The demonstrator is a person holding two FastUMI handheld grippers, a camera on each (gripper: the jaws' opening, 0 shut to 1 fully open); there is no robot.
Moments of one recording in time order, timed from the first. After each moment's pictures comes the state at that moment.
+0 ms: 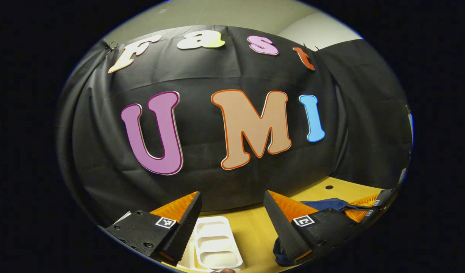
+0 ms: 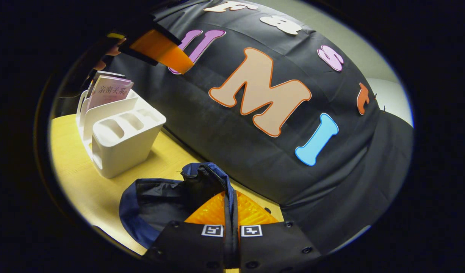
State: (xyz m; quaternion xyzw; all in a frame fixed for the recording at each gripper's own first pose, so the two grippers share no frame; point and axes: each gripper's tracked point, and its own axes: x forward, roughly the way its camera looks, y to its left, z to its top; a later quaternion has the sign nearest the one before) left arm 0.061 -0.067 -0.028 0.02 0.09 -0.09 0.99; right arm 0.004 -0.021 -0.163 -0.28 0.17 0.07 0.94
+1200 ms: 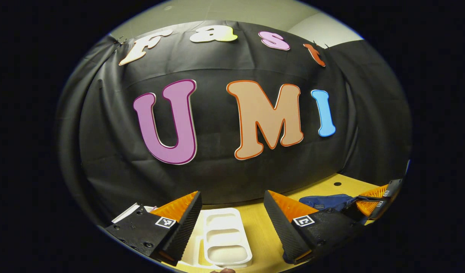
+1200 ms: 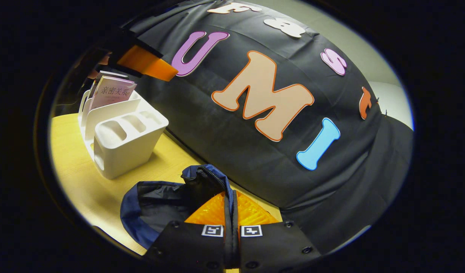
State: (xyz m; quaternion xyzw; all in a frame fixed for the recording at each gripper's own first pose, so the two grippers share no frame) left arm 0.053 -0.035 -0.054 0.00 0.11 -0.06 0.99; right arm 0.006 -0.013 -0.158 -0.29 0.16 0.07 0.94
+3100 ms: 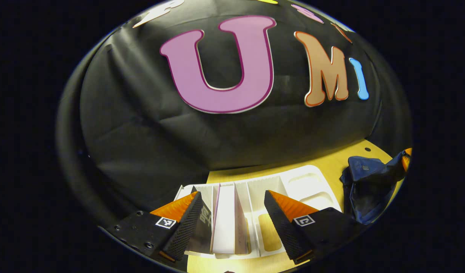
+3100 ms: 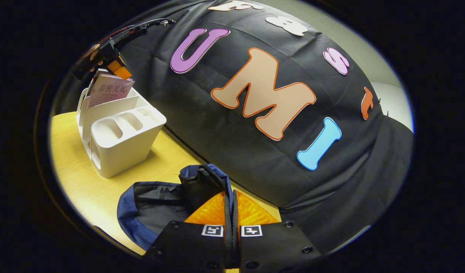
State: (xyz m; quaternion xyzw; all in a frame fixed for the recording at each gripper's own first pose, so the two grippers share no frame) left arm 0.084 0.157 -0.181 0.03 0.32 -0.02 0.95; right arm 0.014 -0.014 -0.161 -0.29 0.17 0.07 0.94
